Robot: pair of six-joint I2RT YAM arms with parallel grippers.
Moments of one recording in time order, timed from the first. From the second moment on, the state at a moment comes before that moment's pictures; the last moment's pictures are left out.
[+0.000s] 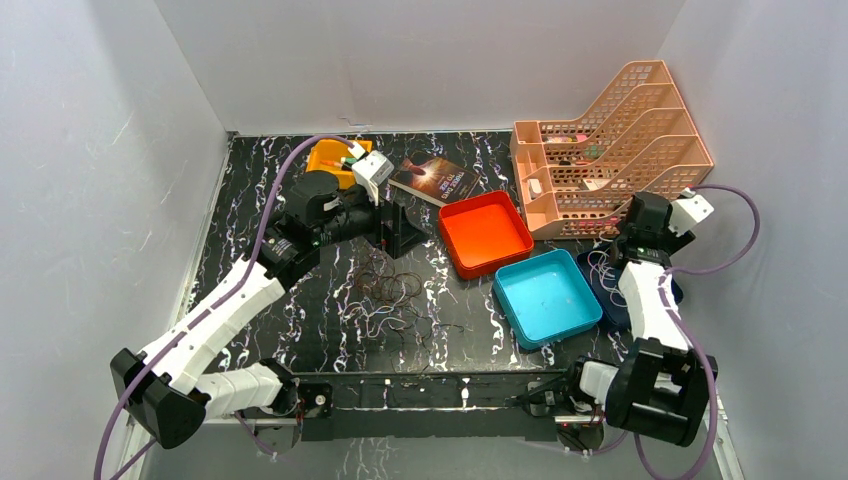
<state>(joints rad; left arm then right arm) -0.64 1.13 1.12 -0.29 0.41 -0.21 -0.24 1.11 0.73 -0.13 0.55 0.48</state>
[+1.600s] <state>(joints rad) -0.64 1.18 1.12 -0.30 0.41 -0.20 -0.24 1.45 0.73 0.14 0.67 -0.14</state>
